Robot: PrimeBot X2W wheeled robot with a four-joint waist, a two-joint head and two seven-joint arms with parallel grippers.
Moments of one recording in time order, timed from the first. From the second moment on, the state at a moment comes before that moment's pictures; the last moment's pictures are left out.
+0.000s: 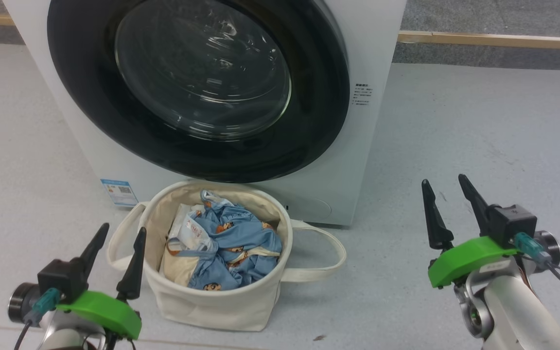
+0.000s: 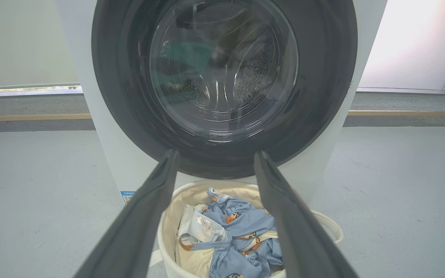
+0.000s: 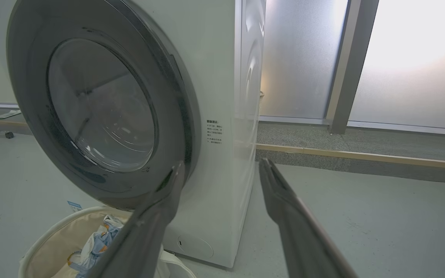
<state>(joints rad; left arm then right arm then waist) -0.25 0.20 -0.05 0.48 -0.18 -0.10 -0.25 -0.32 -0.20 0.25 0.42 0.27 0.13 -0.25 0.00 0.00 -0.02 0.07</state>
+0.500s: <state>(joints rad) -0.25 0.20 -0.04 0.49 -0.18 -0.10 -0.25 -0.32 -0.19 0.23 0.42 0.27 0.13 -0.25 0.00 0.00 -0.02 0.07</state>
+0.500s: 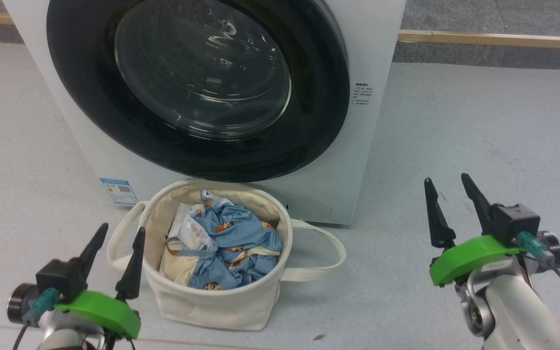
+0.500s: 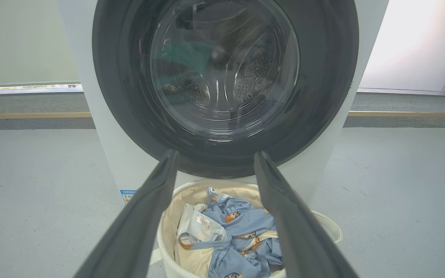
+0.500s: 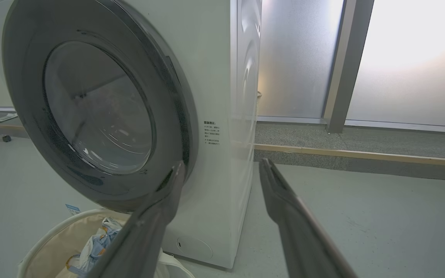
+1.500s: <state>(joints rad) -0.25 0.16 0.03 0.37 -0.21 -0.11 -0.25 -0.36 -0.14 0.05 0.46 0.35 0.13 -0.25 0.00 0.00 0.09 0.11</state>
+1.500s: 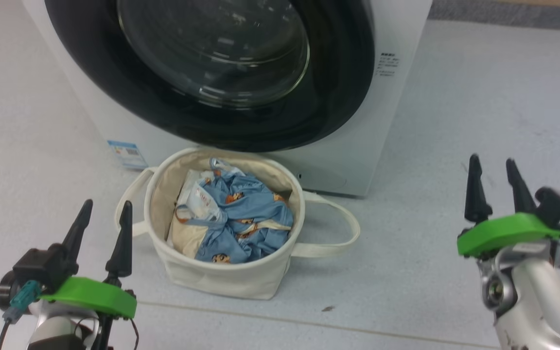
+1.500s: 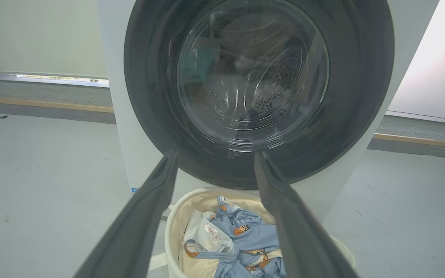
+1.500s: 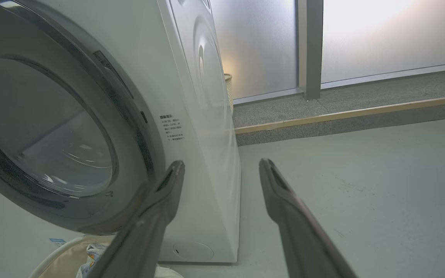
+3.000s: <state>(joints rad) -0.42 0.12 0.07 0.38 -0.19 -0.12 -0.25 -0.99 -0.20 -0.02 0.70 1.49 0.13 0.18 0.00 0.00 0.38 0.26</state>
